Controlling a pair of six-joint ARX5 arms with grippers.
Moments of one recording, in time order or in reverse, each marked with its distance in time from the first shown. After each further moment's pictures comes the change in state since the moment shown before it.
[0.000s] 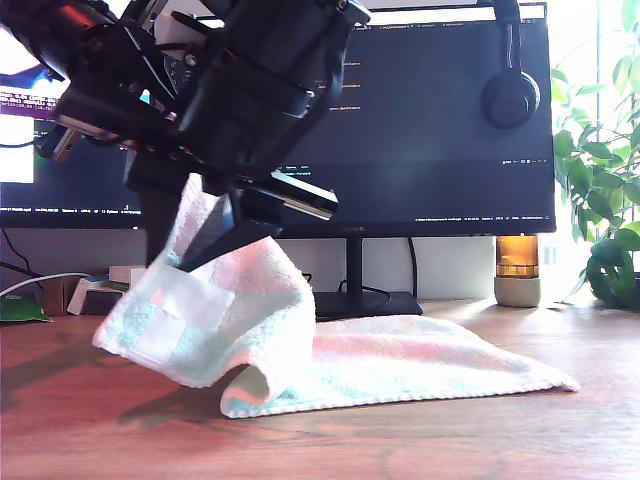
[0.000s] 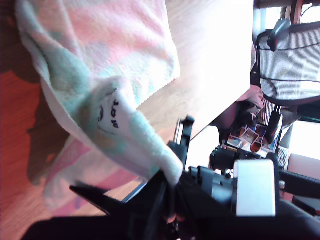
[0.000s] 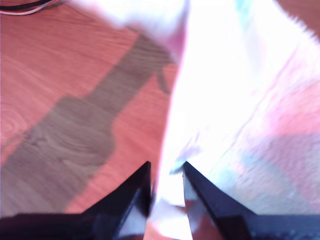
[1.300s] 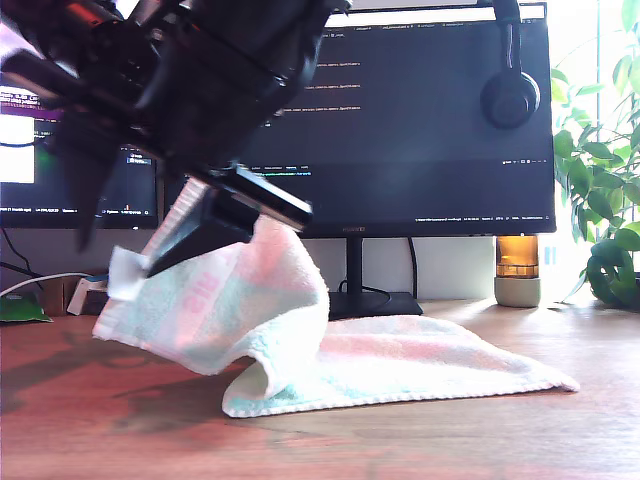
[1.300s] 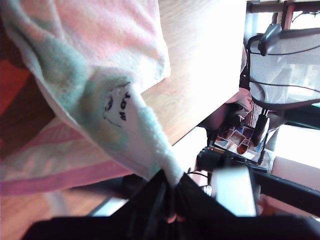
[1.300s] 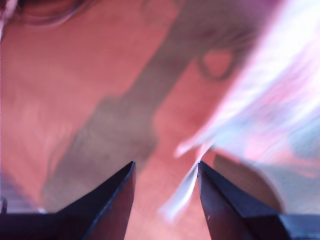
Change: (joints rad) left arm -0.022 0.000 0.000 0.019 0.029 -0.095; right arm 0.007 0.000 0.000 0.034 -0.015 0.235
